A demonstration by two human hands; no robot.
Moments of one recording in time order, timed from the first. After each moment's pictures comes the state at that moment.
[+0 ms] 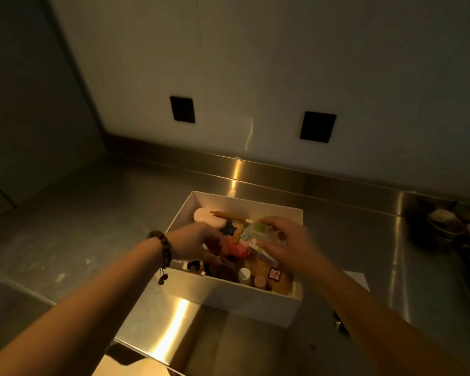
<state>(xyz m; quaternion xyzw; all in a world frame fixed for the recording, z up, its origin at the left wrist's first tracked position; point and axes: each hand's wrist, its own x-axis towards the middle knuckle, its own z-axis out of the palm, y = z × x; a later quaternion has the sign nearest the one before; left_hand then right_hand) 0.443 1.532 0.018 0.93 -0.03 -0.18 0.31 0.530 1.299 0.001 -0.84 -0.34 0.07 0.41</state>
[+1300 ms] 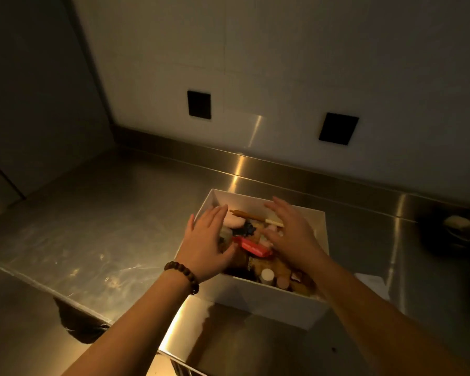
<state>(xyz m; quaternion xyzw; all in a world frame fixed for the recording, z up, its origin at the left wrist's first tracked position) 0.418 1.534 -0.024 0.95 0.08 0.17 0.25 0.528 1.356 -0.003 -0.88 -0.32 0.01 0.35</state>
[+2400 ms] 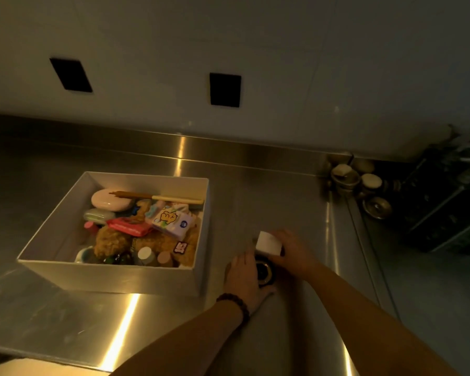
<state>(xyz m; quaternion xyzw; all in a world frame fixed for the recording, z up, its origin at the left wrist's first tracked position) 0.486 1.226 -0.133 0.94 0.08 -0.05 0.33 0.578 1.094 -0.105 -0.93 -0.19 0.16 0.27</state>
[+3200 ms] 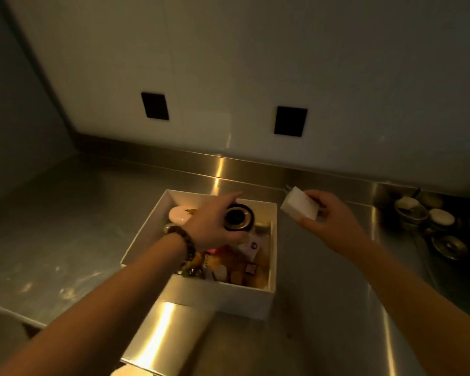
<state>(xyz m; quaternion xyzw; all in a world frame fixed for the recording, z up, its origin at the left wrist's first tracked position) 0.485 1.458 0.034 0.93 -0.01 0.03 0.35 0.575 1.205 0.028 -0.86 -0.24 -0.02 0.45</state>
